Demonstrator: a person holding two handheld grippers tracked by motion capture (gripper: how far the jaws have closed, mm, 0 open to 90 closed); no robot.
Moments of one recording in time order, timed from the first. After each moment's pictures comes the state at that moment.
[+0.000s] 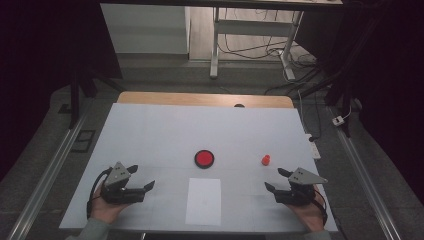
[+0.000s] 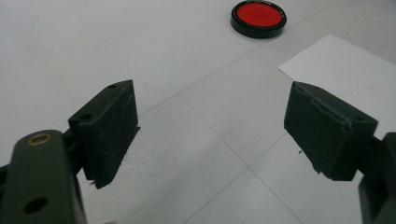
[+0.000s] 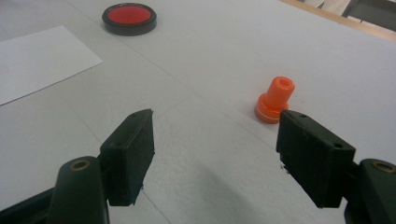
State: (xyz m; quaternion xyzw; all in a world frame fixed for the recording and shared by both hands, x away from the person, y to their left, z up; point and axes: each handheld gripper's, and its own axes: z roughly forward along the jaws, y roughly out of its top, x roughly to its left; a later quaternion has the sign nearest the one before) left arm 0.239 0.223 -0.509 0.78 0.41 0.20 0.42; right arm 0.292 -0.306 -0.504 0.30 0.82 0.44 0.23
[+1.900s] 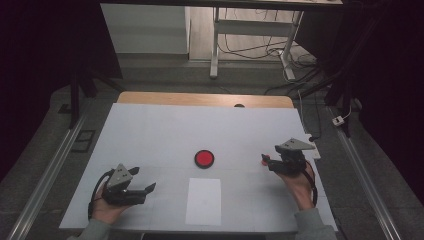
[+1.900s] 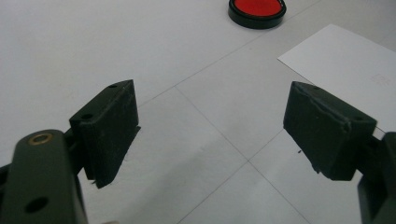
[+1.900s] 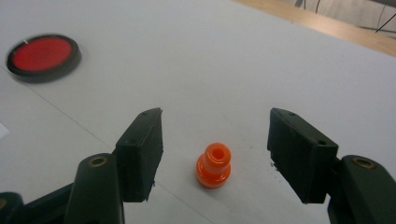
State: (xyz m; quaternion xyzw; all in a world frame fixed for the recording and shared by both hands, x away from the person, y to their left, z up) left arm 0.239 0.221 -0.516 0.79 0.41 0.19 0.41; right arm 0.364 -0.281 -0.475 0.38 0.81 0.38 0.24
